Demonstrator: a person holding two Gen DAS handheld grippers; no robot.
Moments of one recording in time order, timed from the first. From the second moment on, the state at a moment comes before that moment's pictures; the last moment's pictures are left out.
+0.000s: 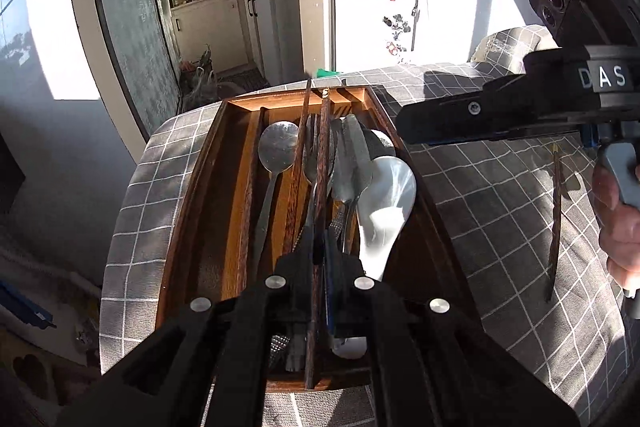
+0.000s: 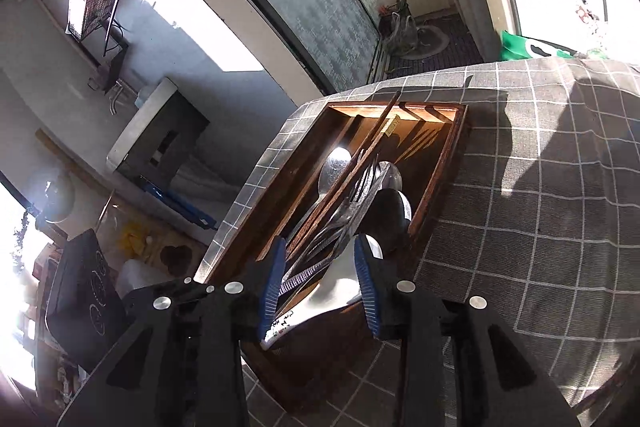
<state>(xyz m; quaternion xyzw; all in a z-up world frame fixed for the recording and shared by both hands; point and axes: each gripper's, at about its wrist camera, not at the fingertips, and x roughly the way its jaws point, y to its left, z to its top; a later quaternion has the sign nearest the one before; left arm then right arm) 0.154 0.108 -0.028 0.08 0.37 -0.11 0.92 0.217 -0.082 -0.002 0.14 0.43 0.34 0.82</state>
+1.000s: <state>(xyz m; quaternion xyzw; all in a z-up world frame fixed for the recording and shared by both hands) 0.096 -0.045 -0.058 0.13 0.39 -0.32 0.85 0.145 -0.267 -0.023 0.17 0.39 0.25 0.87</state>
